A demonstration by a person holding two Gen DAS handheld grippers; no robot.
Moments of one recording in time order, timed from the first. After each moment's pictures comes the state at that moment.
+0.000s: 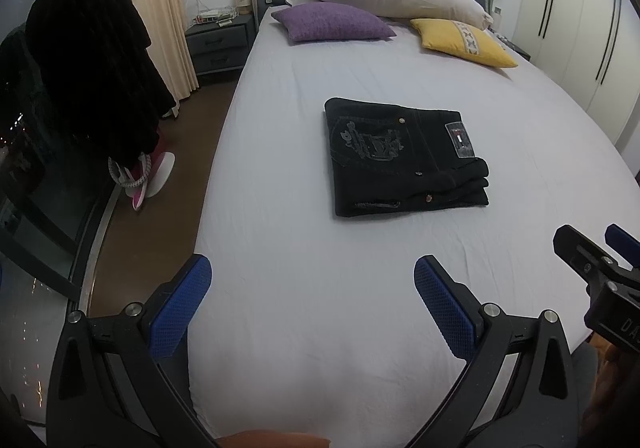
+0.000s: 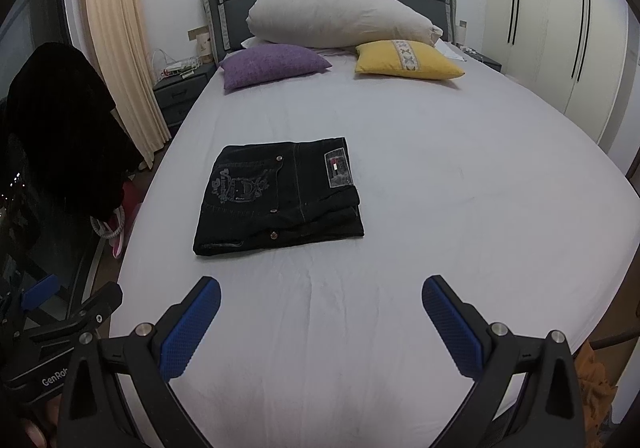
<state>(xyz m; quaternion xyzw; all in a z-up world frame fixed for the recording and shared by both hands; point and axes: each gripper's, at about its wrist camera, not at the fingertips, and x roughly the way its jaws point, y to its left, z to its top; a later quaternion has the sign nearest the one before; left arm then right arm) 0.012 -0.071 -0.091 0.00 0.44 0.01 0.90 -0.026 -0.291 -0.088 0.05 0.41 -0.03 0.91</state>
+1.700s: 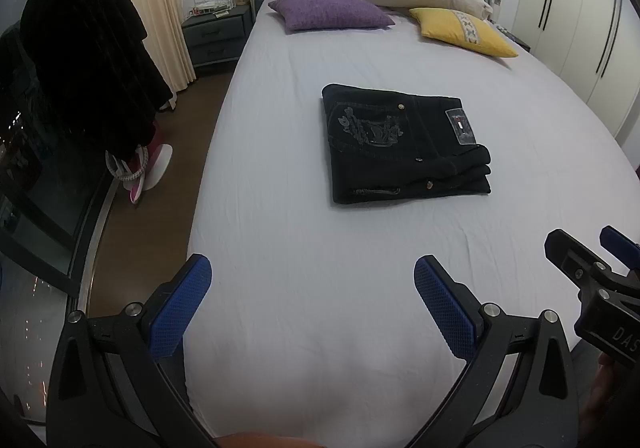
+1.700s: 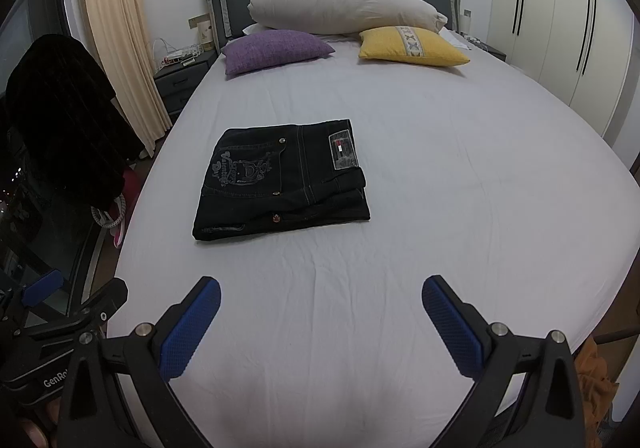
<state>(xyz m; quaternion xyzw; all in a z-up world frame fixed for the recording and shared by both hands) 0.014 -0.071 -0.101 0.00 0.45 0.01 0.89 -0.025 -0.283 -0.106 0.05 0.43 -0.03 0.90</state>
